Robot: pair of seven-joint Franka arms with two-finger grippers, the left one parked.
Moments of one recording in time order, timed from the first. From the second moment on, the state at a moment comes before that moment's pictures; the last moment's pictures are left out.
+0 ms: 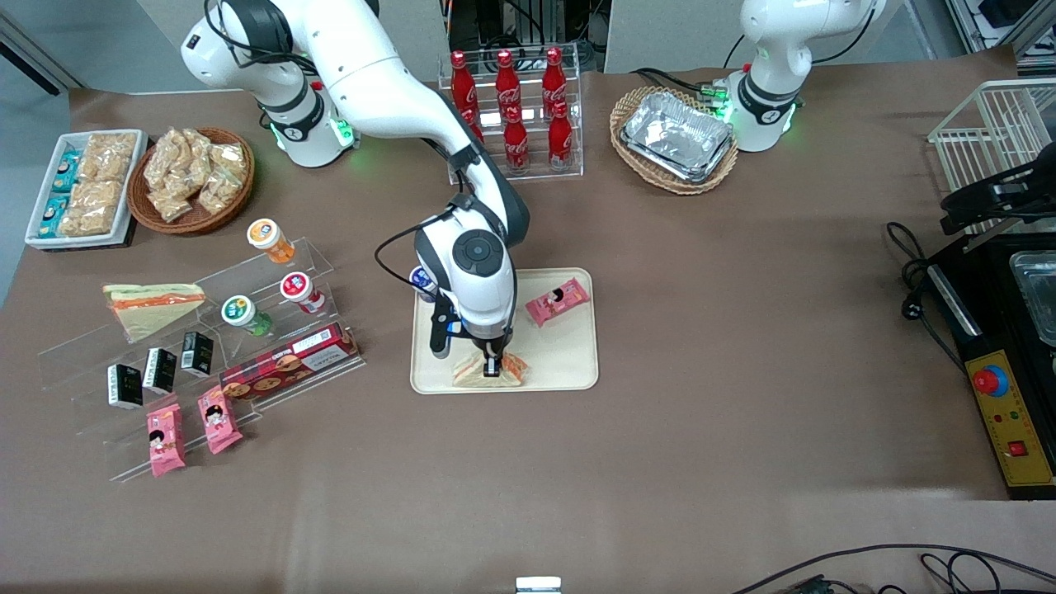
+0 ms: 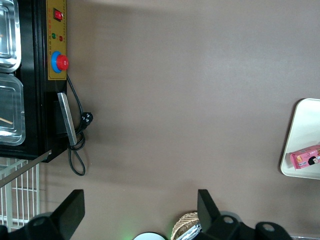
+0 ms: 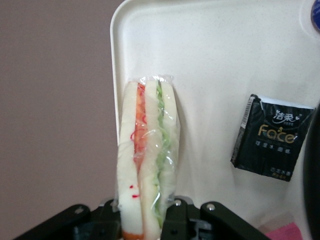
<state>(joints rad) 1.00 0.77 -0.40 -1.52 0.20 2.35 2.22</state>
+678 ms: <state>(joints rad) 0.99 0.74 -0.40 -1.48 0.22 2.33 2.21</state>
